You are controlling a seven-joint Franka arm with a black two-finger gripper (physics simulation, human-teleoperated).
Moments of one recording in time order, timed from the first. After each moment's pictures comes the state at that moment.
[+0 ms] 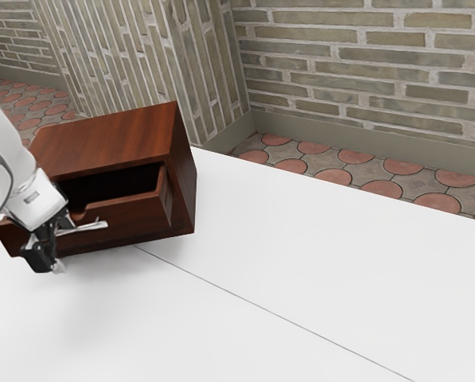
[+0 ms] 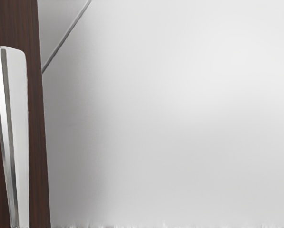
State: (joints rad) arm 0.67 -0.44 -0.21 -2.26 0.00 2.08 1.36
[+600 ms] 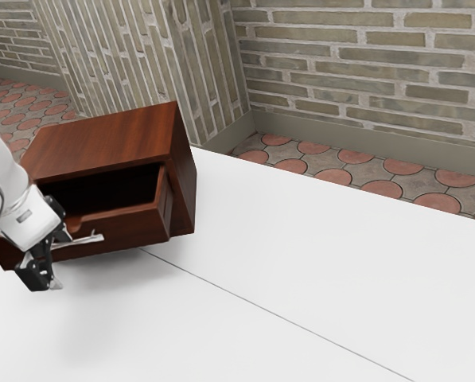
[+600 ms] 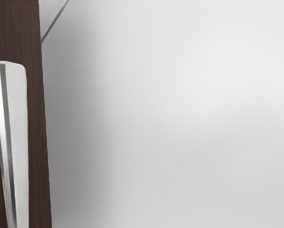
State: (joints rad) arm 0.65 -0.56 -0.21 -2.37 -0.03 2.09 1.37
